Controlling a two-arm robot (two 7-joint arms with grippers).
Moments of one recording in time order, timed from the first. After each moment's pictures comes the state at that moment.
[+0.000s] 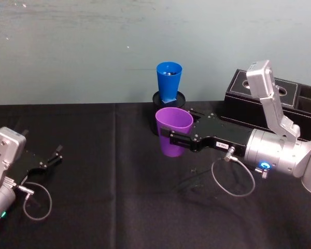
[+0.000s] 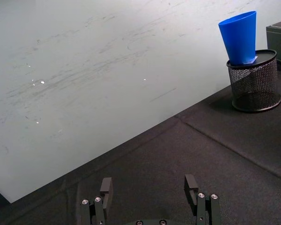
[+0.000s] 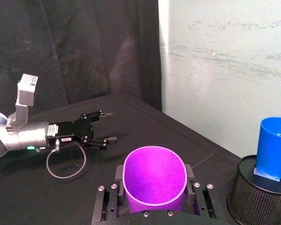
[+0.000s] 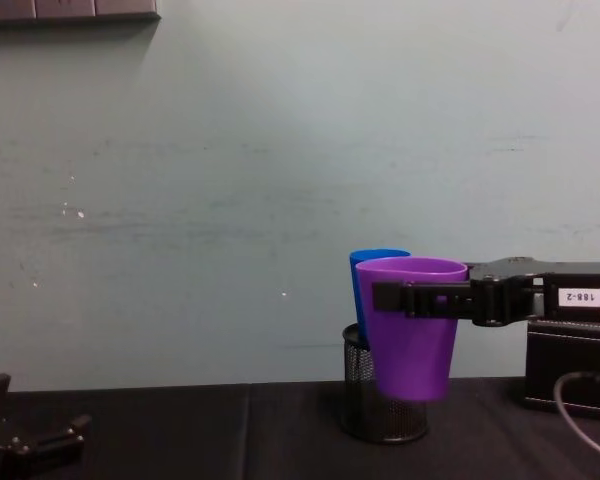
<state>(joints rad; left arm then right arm) -0.20 0.60 0.45 -1.41 -0.25 -0.12 0.03 0.45 0.57 -0.51 -1.50 0.62 0.14 0.63</state>
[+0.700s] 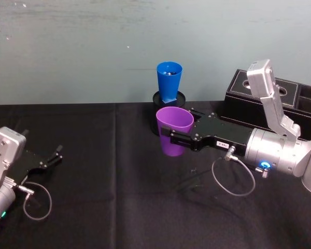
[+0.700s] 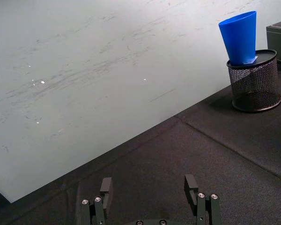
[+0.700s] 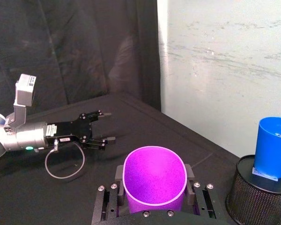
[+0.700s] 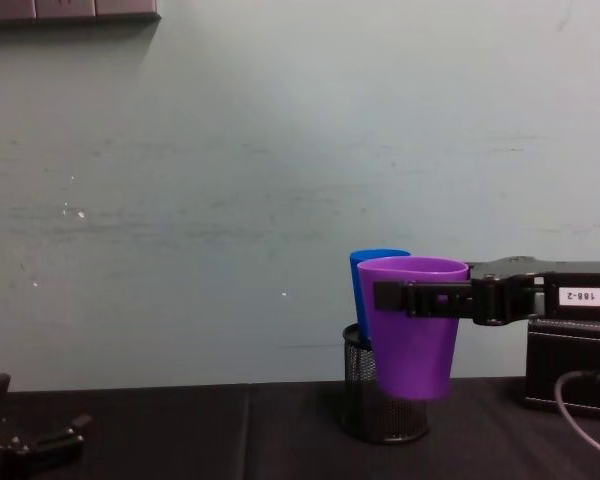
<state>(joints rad) -0.20 0.60 0.45 -1.41 -0.25 -0.12 0.03 0.45 0.57 -0.51 -1.50 0.62 0.14 0.62</state>
